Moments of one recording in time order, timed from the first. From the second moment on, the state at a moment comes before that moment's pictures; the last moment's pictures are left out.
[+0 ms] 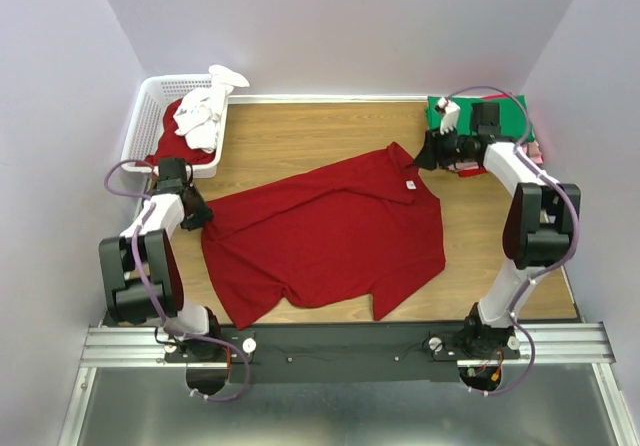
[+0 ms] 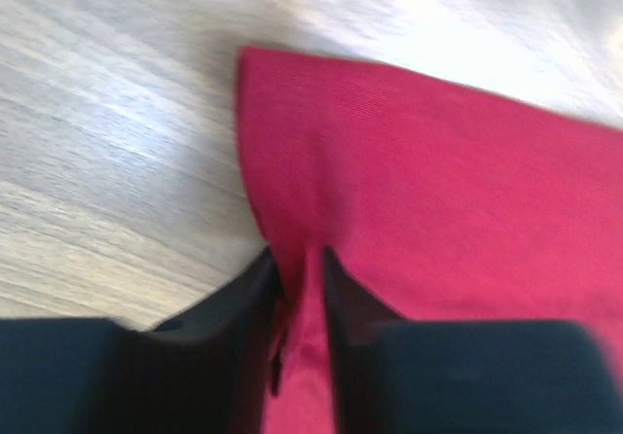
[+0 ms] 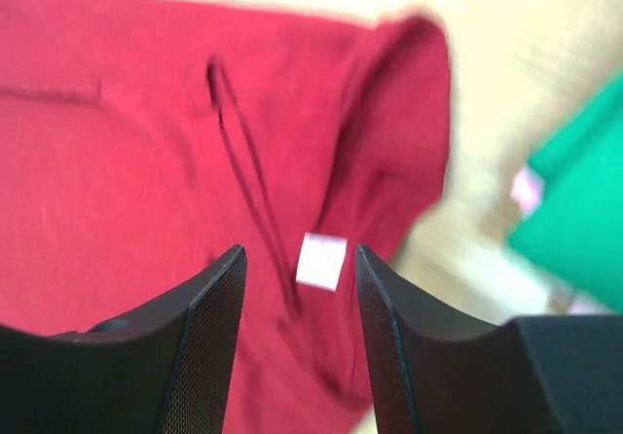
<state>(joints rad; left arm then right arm) 0.20 1.54 0.87 -0.43 0.01 -0.41 -0.04 1.81 1.30 -0.35 -0.70 -0.28</state>
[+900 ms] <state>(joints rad) 0.21 1.43 0.81 -0.31 0.13 -0.33 0.30 2.29 1.83 -0.34 0.02 -0.26</state>
